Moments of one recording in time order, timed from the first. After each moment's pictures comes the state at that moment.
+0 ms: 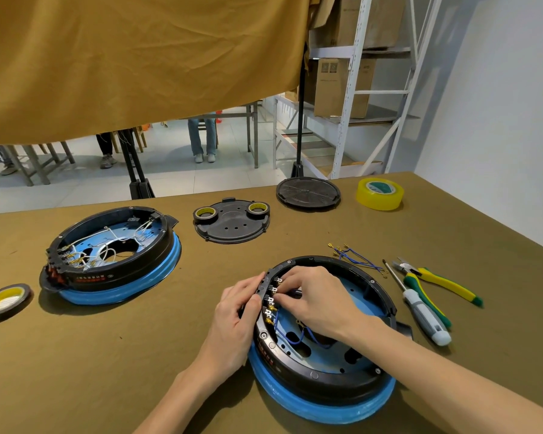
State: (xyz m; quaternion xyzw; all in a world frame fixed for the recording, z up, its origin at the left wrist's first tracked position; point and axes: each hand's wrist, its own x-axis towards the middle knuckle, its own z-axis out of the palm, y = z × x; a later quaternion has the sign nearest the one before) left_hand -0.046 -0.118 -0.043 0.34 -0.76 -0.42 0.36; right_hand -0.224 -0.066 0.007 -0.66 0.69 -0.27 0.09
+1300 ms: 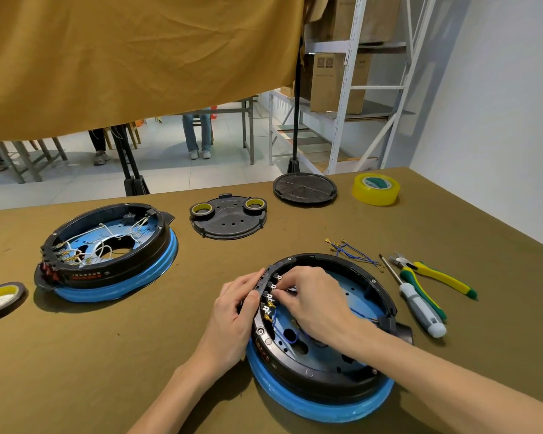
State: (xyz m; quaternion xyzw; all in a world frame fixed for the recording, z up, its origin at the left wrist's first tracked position) left_hand -0.045 -0.121 -0.045 0.34 -0.77 -0.41 0.35; right_hand -0.207 -0.059 0.004 -0.62 0.74 -0.27 0.04
